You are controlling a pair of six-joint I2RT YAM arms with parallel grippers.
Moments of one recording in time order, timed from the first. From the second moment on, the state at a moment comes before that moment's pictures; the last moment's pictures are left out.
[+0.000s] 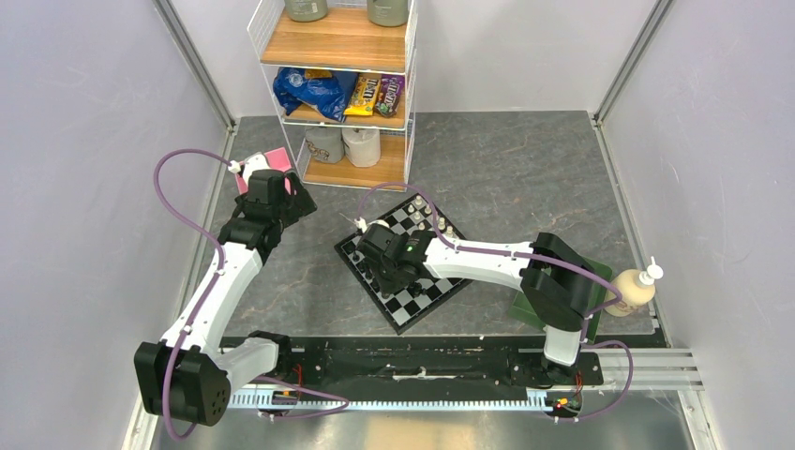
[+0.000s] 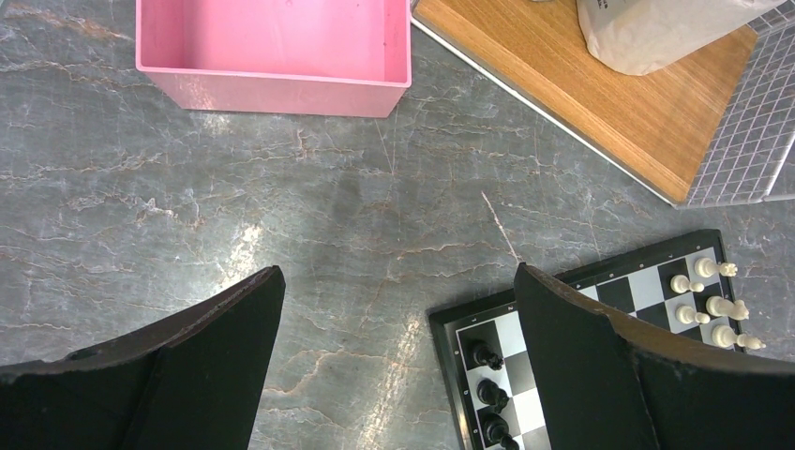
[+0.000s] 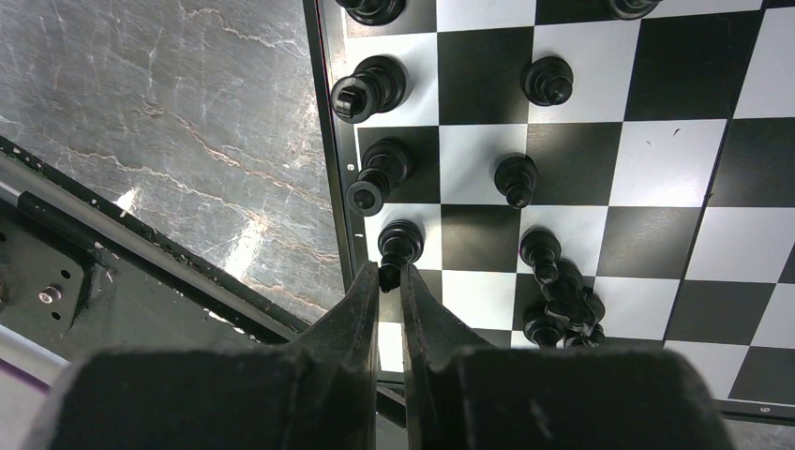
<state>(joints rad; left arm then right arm) -0.17 1.09 0.89 -0.48 -0.31 -0.53 1.11 1.85 1.33 -0.58 0.08 0.55</state>
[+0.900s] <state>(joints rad) -0.16 1.09 0.89 -0.48 -0.31 -0.53 1.10 1.74 1.30 -0.58 0.16 0.54</state>
